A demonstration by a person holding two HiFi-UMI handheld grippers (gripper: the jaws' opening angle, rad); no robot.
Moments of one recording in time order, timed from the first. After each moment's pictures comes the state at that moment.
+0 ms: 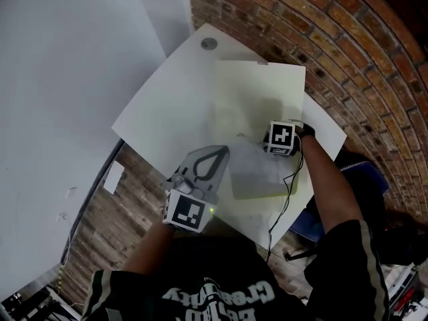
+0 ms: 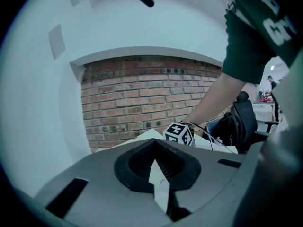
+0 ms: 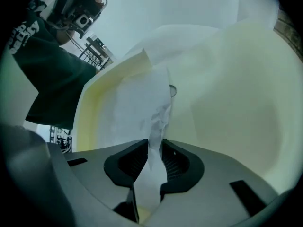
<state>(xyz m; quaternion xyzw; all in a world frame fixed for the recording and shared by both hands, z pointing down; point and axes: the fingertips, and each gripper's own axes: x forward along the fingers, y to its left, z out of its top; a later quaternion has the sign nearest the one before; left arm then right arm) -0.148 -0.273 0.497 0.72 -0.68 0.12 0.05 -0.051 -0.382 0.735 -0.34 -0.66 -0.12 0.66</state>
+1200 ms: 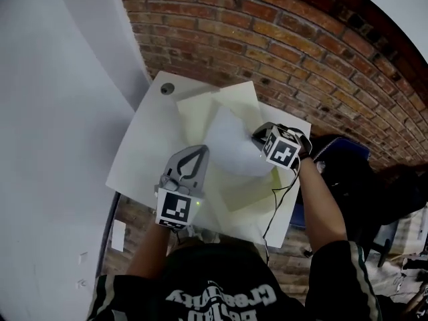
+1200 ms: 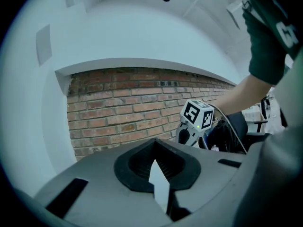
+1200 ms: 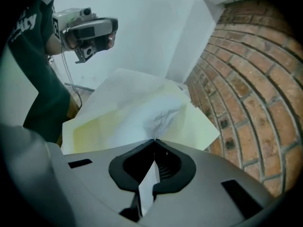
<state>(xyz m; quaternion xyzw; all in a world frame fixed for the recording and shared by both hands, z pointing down) -0.168 -0.309 0.435 0.78 -0.62 0.10 -0.01 -0.065 -0.428 0.567 -0.01 -0.83 -0.16 0.54</state>
